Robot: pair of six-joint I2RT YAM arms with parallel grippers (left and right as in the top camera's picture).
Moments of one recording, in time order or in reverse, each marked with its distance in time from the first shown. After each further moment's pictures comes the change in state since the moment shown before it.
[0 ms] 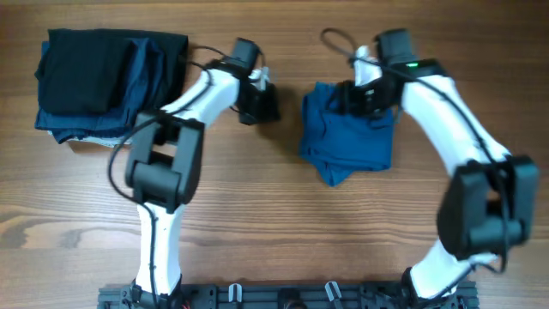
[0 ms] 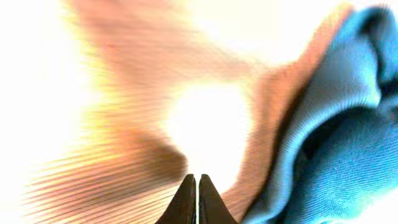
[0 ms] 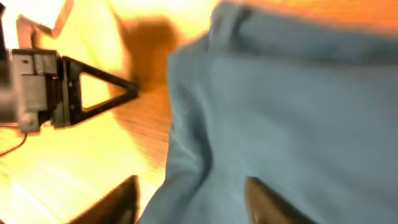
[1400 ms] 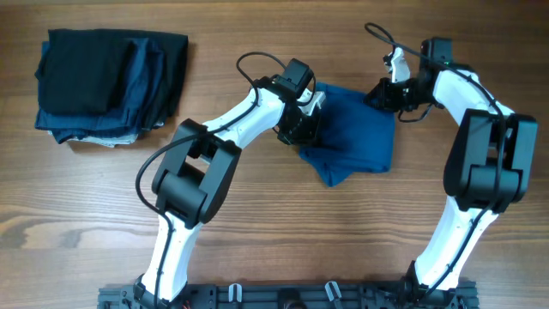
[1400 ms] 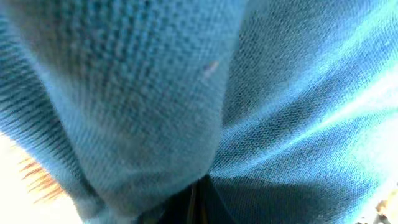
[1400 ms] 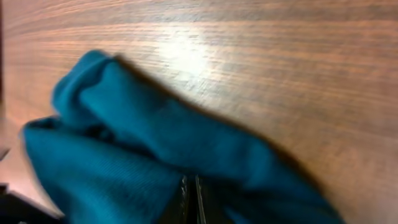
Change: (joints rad) left arm -0.253 -0.008 -0.006 -0.013 0.048 0.173; right arm -0.232 0.327 0.073 0.121 -0.181 -0.262
